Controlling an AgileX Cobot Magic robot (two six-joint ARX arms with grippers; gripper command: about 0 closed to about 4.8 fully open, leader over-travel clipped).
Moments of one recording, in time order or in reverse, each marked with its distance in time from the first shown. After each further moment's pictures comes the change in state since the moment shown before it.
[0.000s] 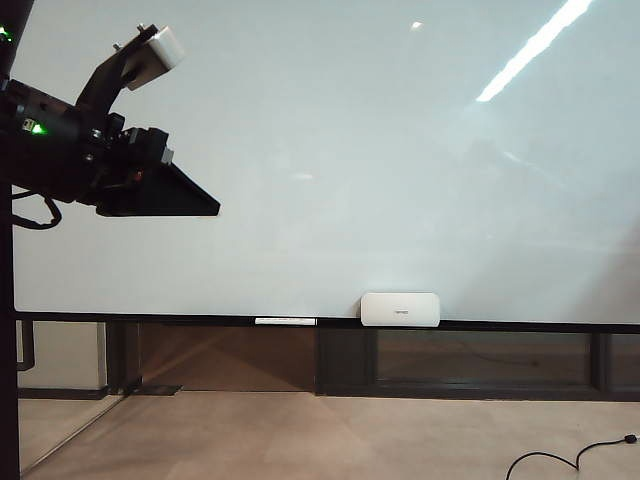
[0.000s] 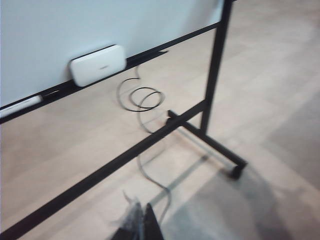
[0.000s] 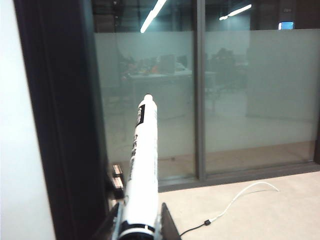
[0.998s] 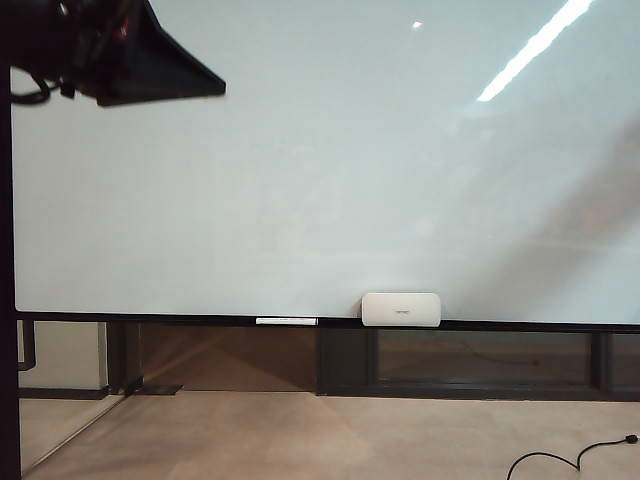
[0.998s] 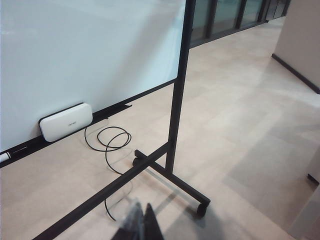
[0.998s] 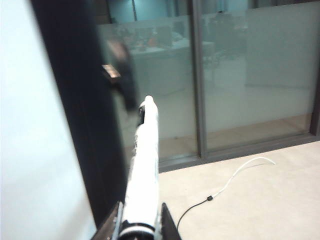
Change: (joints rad) left arm -0.006 -0.268 0.095 -0.228 0.122 -0.099; right arm -0.024 -0.404 -0.007 -0.548 -0.019 0.019
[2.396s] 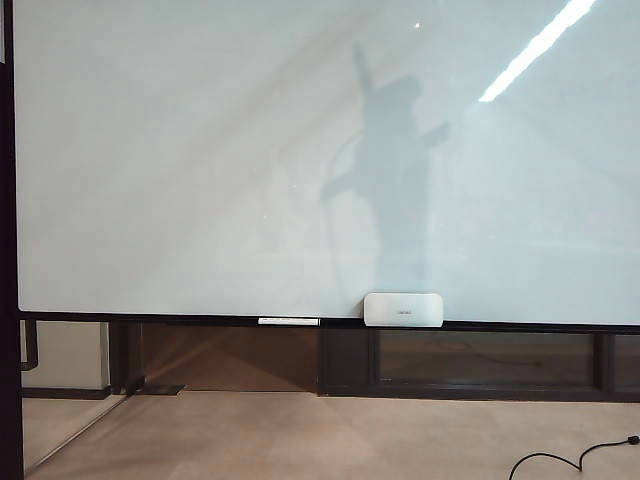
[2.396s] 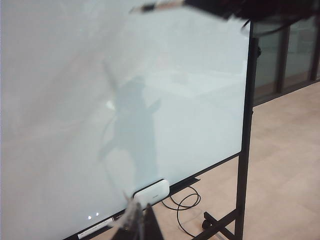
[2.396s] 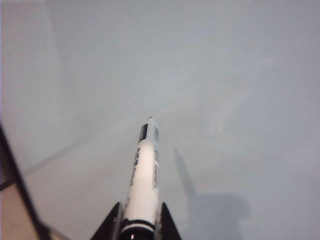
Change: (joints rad) left arm 0.002 -0.390 0.389 -0.530 -0.266 0.042; right arm 0.806 -0.470 0.003 -0.496 0.035 -0.062
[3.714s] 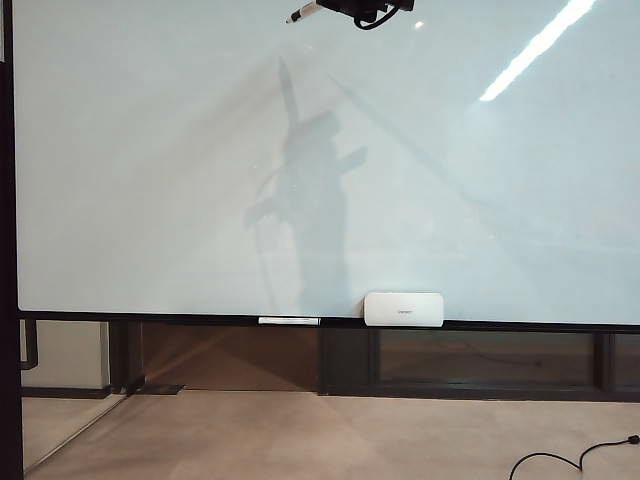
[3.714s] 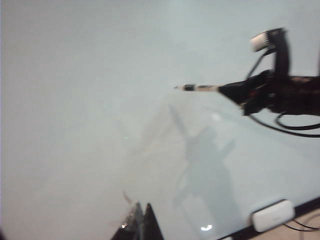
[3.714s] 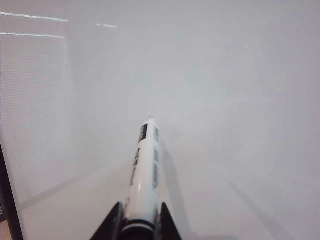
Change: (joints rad) left arm 0.010 0.065 0.112 0.064 -0.319 0.250; right arm 0.222 0.340 0.000 0.508 0.201 -0.017
